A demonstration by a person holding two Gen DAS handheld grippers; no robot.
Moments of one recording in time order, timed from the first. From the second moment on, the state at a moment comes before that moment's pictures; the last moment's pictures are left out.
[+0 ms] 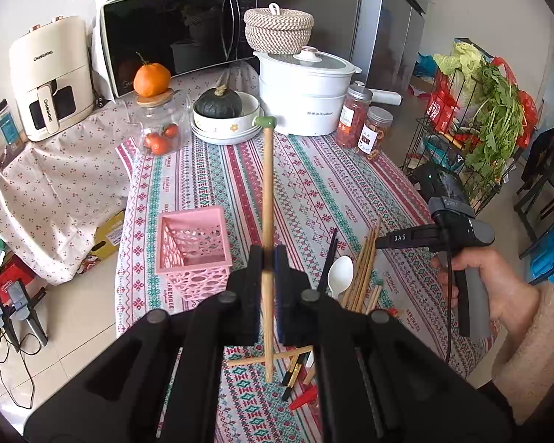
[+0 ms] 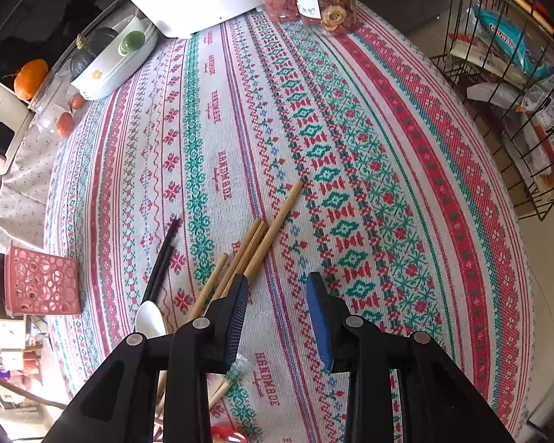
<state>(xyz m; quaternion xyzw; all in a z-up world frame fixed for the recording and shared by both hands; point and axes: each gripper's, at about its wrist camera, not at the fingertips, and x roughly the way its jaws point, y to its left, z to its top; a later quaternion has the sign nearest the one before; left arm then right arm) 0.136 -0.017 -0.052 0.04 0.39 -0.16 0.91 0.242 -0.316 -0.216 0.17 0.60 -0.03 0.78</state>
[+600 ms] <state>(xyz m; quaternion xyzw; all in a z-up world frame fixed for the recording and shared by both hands) 0.121 0.012 -0.056 0.03 0.40 -0.15 0.91 0.264 -0.268 -0.223 0.12 0.64 -0.10 0.75</state>
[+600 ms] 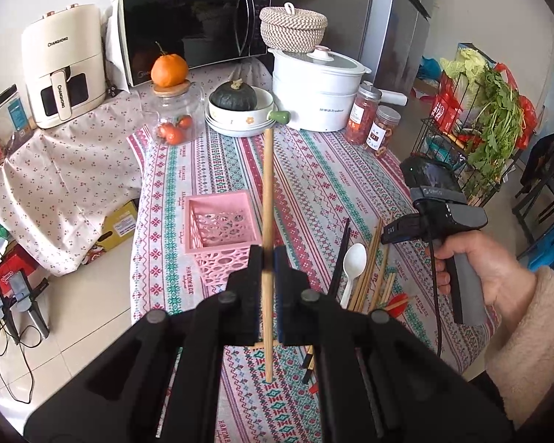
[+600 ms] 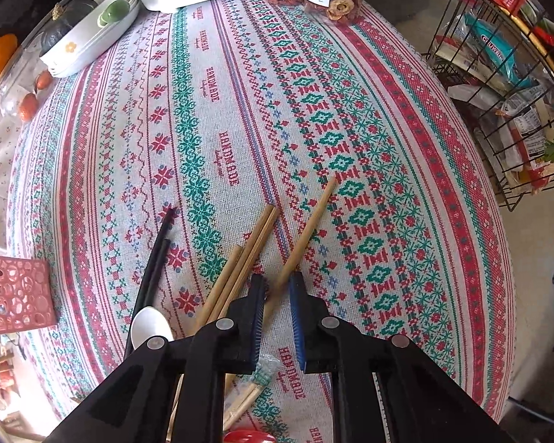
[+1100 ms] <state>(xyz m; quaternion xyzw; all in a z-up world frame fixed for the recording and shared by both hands) 0.114 0.025 -0.037 0.02 0.34 -0.13 0.93 0.244 -0.292 -0.175 0.25 0.52 -0.02 0.82</state>
